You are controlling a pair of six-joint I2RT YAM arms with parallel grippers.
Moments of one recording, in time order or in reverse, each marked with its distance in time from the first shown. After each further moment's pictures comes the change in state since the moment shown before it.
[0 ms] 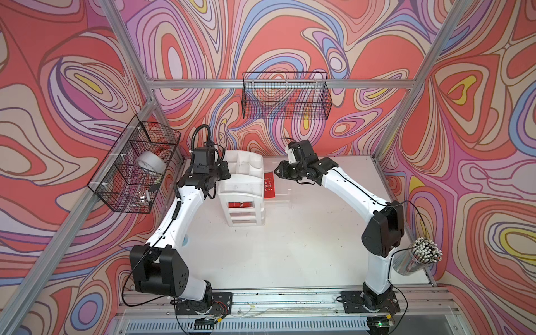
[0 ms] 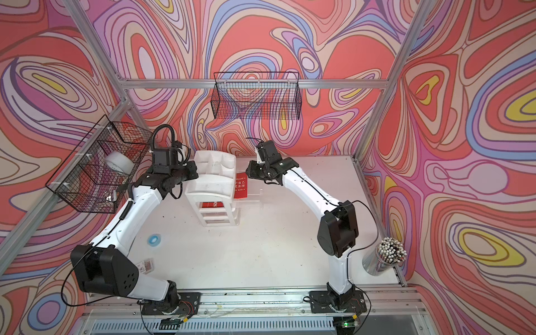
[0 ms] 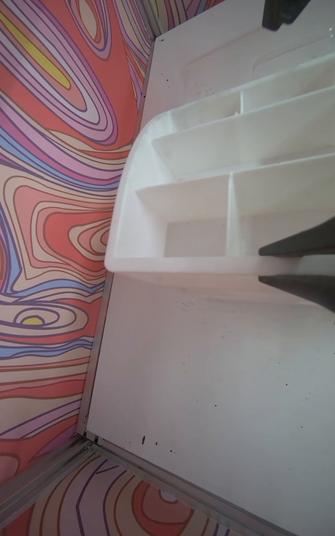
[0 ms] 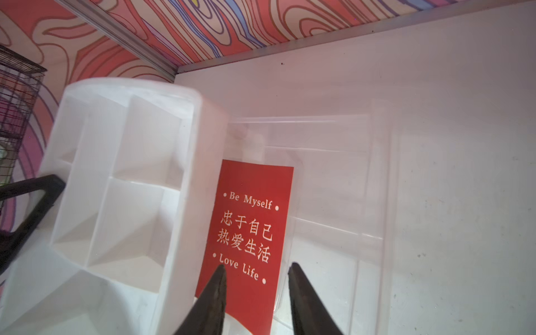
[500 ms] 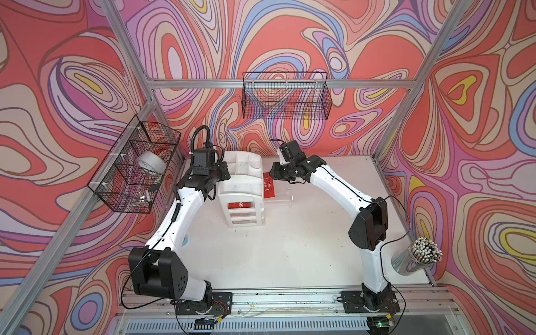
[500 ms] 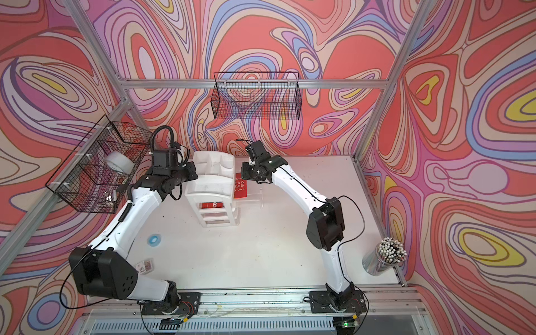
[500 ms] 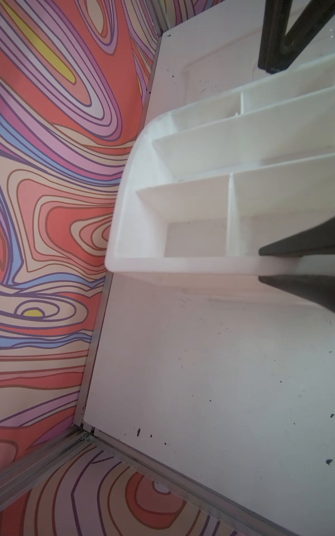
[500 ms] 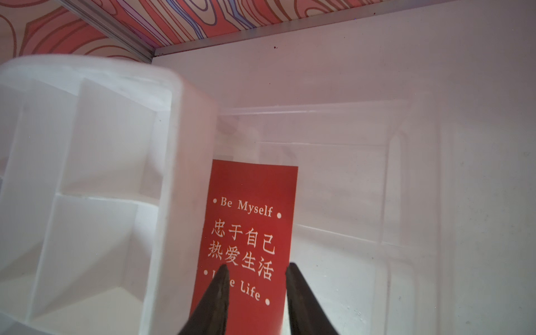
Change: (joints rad) left arm 0.000 -0.013 -0.014 0.004 -0.018 -0.011; right arm 0.045 0.130 0.178 -0.114 0.068 0.001
